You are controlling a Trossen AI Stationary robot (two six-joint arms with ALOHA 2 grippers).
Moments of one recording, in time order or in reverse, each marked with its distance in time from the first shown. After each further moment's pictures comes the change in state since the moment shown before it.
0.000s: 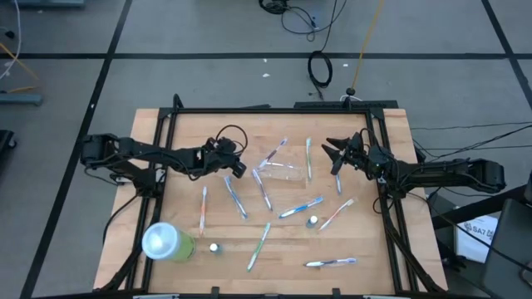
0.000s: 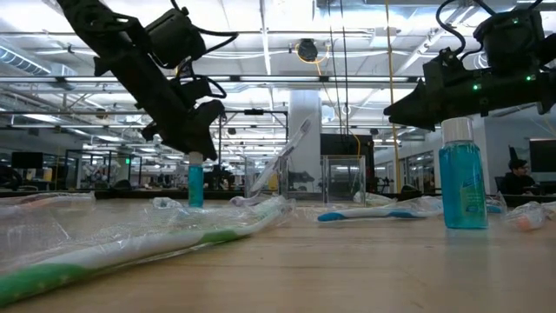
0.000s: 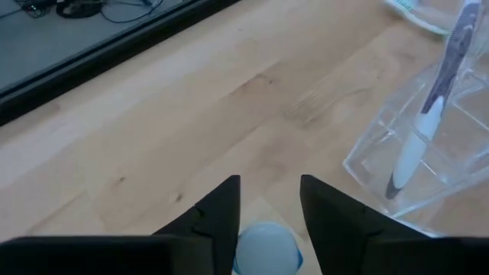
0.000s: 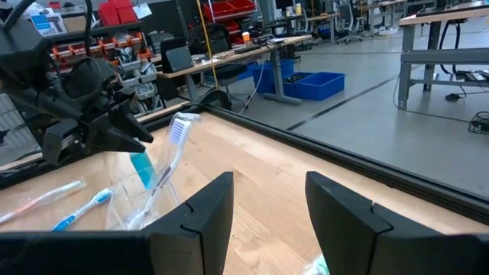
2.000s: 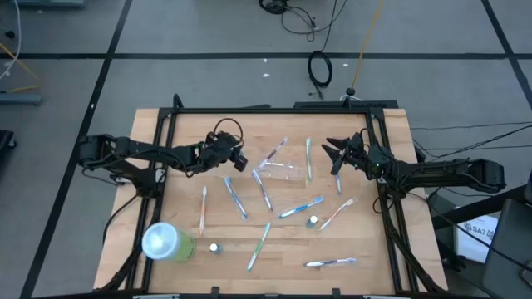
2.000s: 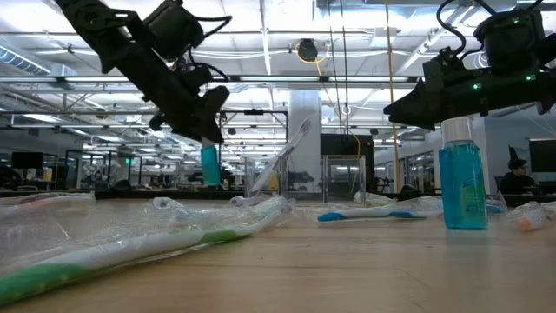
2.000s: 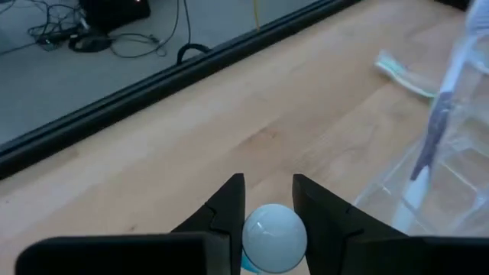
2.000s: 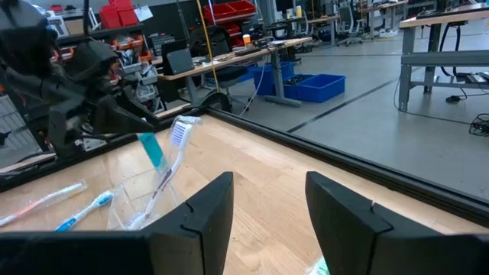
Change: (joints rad) left arm 0.036 -0.048 -0.001 0.109 -0.030 0.076; right arm 0.000 0.000 0.000 0.008 0.000 -0.003
